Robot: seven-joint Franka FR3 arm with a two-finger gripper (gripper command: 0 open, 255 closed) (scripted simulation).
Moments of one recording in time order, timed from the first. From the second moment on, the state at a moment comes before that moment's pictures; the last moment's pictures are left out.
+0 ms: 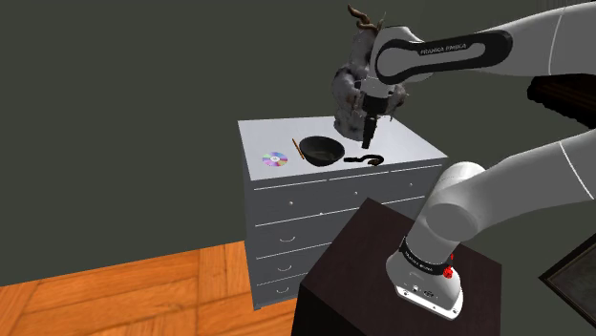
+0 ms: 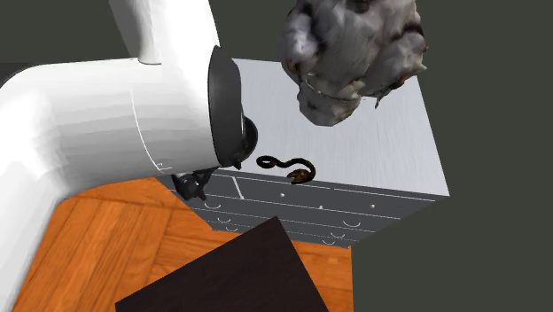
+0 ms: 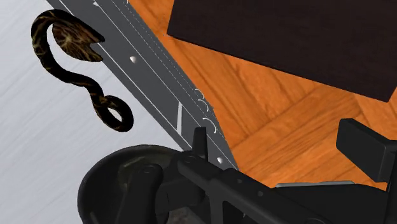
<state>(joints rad) -0.04 -0.68 -0.38 -2.58 -0.18 1.83 -0.64</state>
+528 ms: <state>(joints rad) 0.00 -0.44 -0.60 -2.52 -0.25 2.01 -0.99</state>
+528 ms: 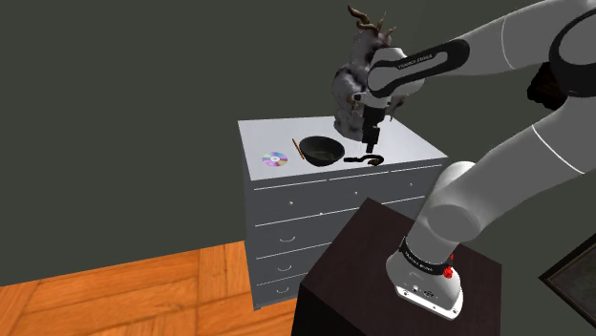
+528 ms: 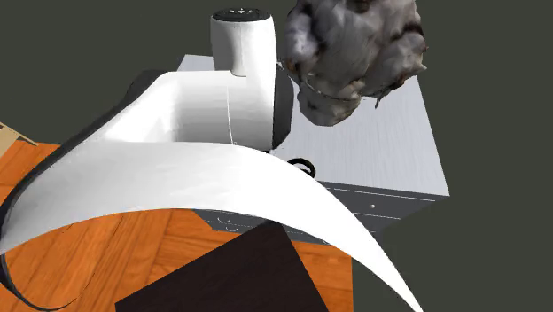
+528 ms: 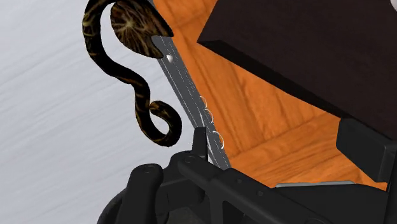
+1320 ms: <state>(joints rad) 0.07 0.11 -0.80 -2.29 0.05 2.23 -1.60</state>
